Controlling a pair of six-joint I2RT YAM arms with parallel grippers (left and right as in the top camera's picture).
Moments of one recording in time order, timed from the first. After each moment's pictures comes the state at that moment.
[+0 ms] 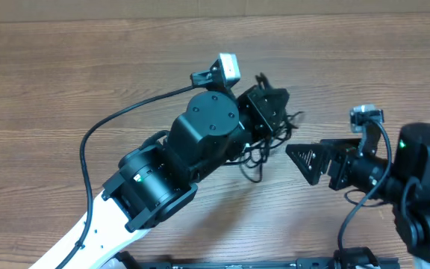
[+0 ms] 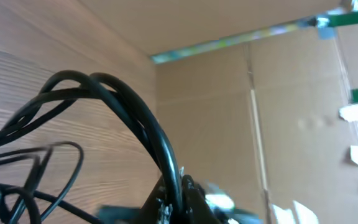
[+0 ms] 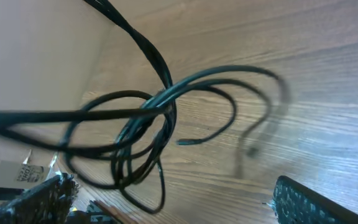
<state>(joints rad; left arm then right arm) -0.88 1.29 1.52 -0.48 -0.02 -1.29 0.10 0.86 1.17 -1.01 -0.62 0.31</state>
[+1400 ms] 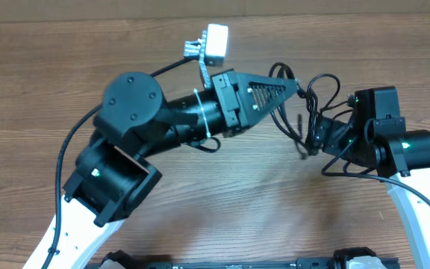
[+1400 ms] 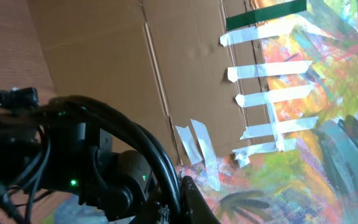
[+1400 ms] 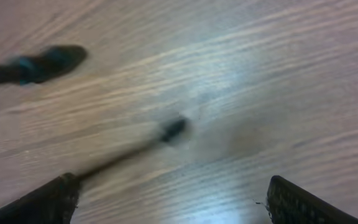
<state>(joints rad) -0.65 1.23 1.52 -0.19 0.61 -1.39 0.10 1.20 1.17 -1.13 -0.04 0.42</state>
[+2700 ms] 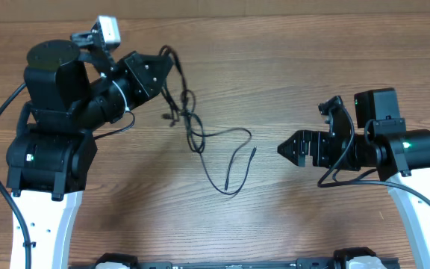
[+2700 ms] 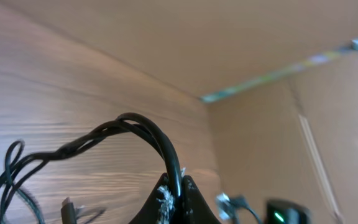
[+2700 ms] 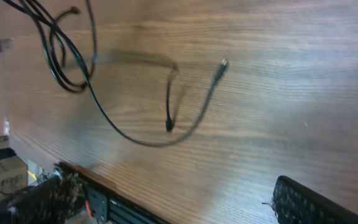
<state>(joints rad) -0.13 1.22 1.52 -0.66 0.59 -0.81 0.10 1.20 1.18 -1.17 -0.55 0.17</state>
